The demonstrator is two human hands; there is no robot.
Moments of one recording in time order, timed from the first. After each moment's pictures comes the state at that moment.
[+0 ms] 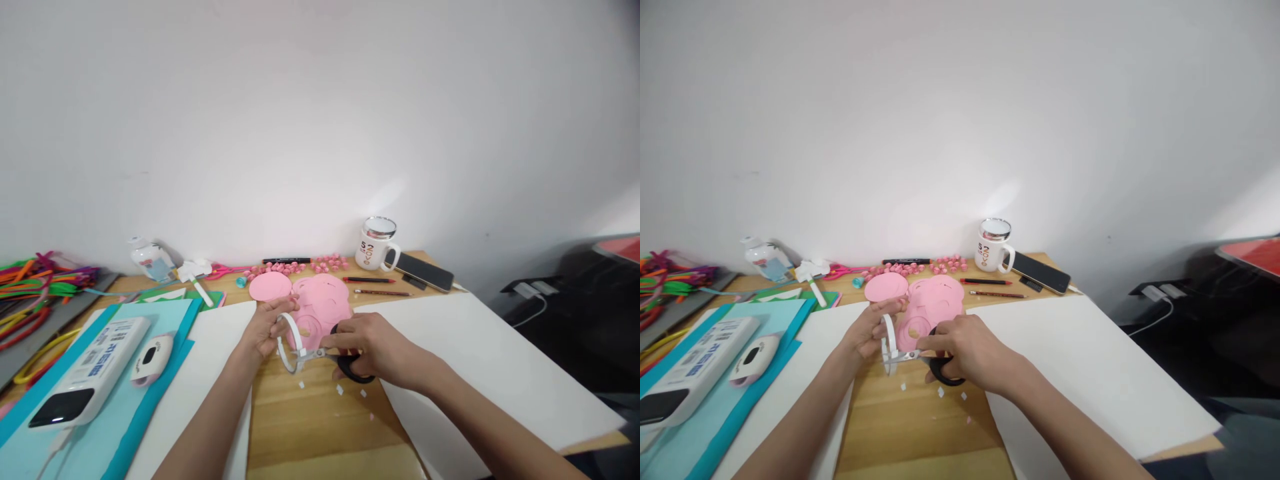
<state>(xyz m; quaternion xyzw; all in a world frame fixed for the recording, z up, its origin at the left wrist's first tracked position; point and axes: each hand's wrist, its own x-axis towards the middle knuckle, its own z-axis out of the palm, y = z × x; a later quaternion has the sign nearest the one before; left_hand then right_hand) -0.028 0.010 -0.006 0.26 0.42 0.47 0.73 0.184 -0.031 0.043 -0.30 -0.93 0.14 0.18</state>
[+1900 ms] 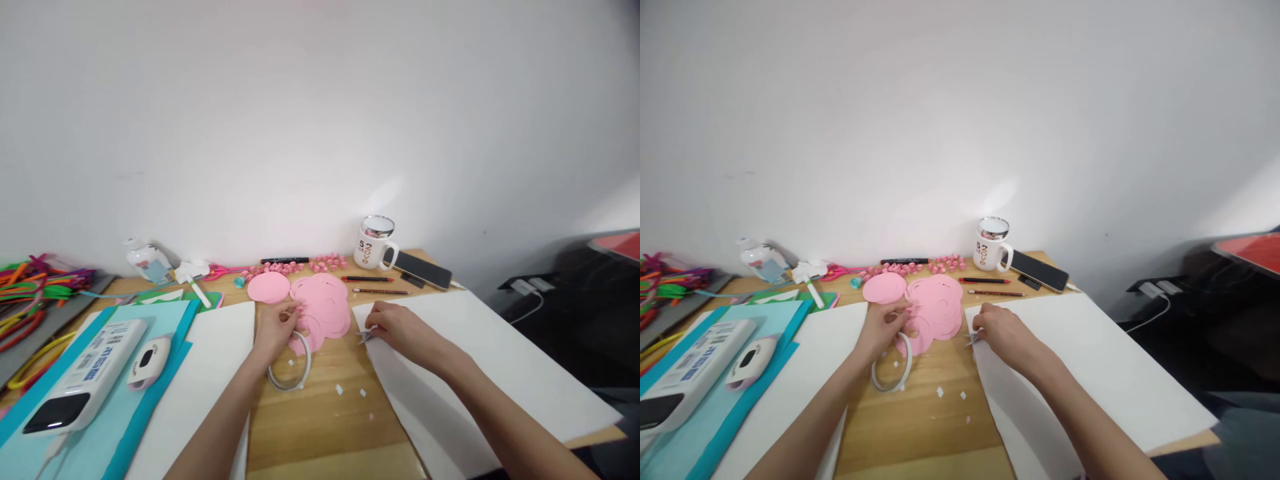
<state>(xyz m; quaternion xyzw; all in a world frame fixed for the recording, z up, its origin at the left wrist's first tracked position) -0.015 0.003 -0.023 0.53 0.55 0.43 0.48 0.228 -0.017 0.020 -0.54 -0.83 0.16 0.05</state>
